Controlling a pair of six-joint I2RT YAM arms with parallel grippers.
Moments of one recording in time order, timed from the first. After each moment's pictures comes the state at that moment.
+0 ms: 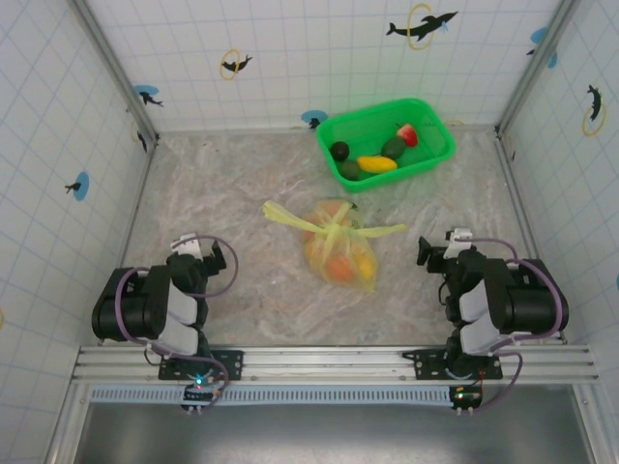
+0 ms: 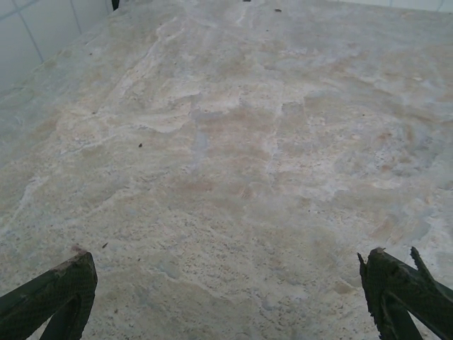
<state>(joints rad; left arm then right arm) 0.03 1.52 0.01 1.13 -0.08 -0.08 0.00 1.53 0.01 1.17 -0.08 0.08</state>
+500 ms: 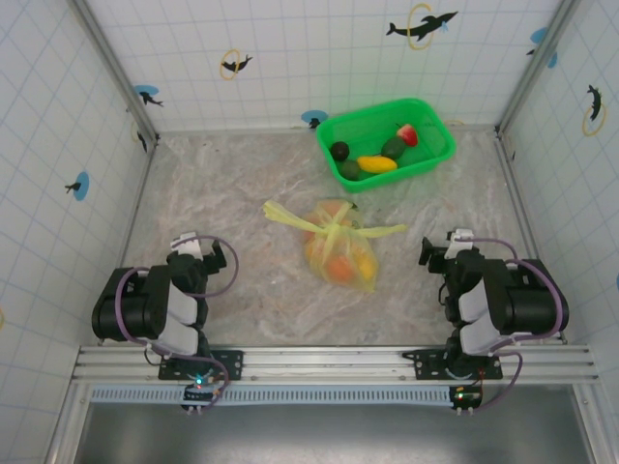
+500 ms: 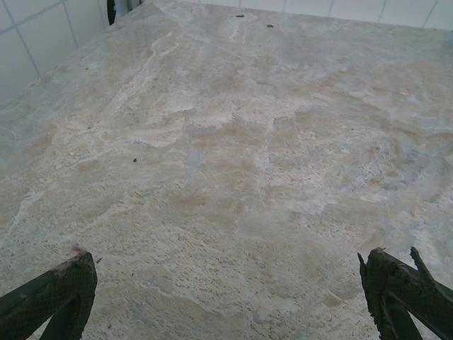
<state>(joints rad) 0.03 1.52 0.01 1.16 -0.08 -0.08 0.02 1.53 0.01 1.16 0.00 0.08</state>
